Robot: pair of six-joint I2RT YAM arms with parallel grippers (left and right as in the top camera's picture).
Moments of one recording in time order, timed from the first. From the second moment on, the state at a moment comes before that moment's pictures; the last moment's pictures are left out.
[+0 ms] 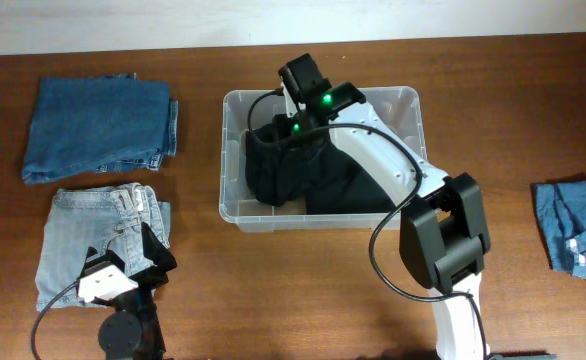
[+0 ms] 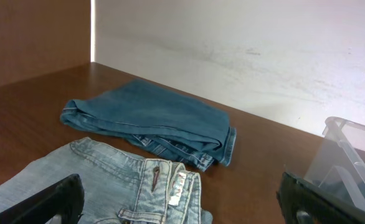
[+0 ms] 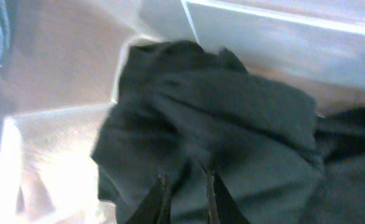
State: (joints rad) left arm 0.07 0.01 0.01 -0.05 -0.27 -0.23; right arm 0.50 2.20 1.91 -0.84 -0.17 0.32
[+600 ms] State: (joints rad) left arm 0.07 0.01 0.01 -0.05 -0.27 -0.23; right arm 0.56 2.31 1.93 -0.78 -0.16 0.34
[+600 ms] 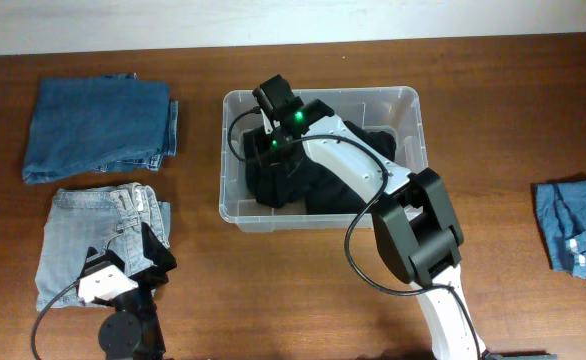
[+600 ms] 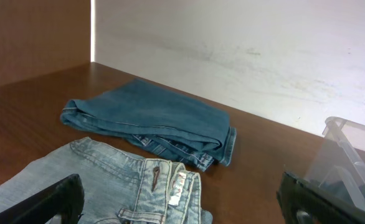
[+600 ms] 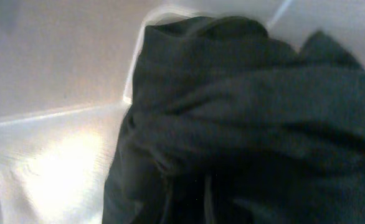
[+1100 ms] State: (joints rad) left arm 0.07 0.01 0.01 -0.05 -0.27 -0.23; right arm 0.50 2.16 2.06 -1.02 -0.05 0.30
